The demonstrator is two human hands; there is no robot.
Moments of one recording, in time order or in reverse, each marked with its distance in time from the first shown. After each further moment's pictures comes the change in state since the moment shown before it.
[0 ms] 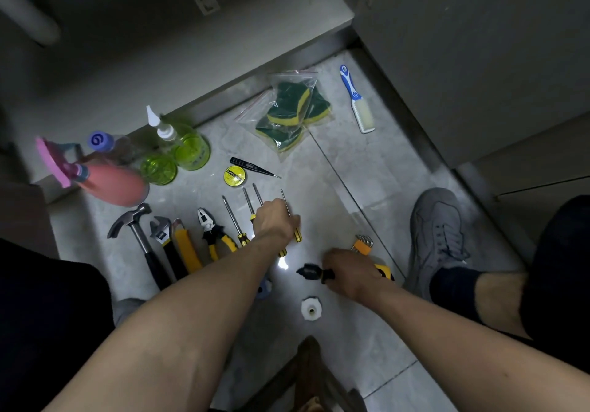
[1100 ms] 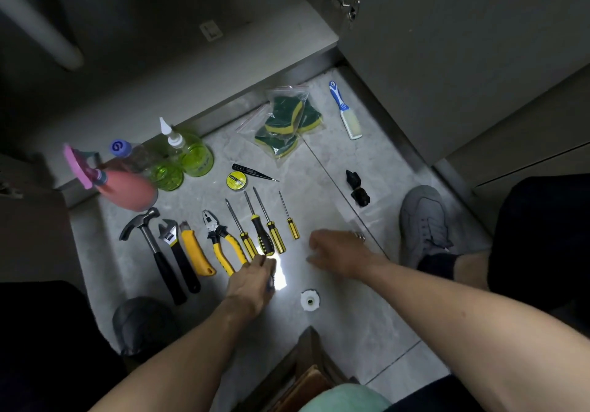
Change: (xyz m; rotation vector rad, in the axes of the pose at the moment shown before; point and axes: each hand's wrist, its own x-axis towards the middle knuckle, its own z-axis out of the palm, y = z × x) left_hand -0.107 -0.090 0.018 0.421 -0.144 0.295; right_hand 0.002 0.000 -0.017 0.105 0.120 -0.071
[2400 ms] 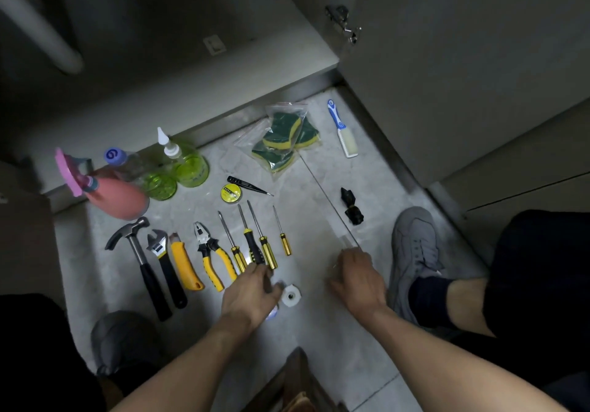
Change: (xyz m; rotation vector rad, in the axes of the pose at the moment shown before) left_hand 0.011 0.010 0.009 -0.381 0.222 -0.115; right_hand -0.047 0.003 0.012 -0.129 0.267 0.342
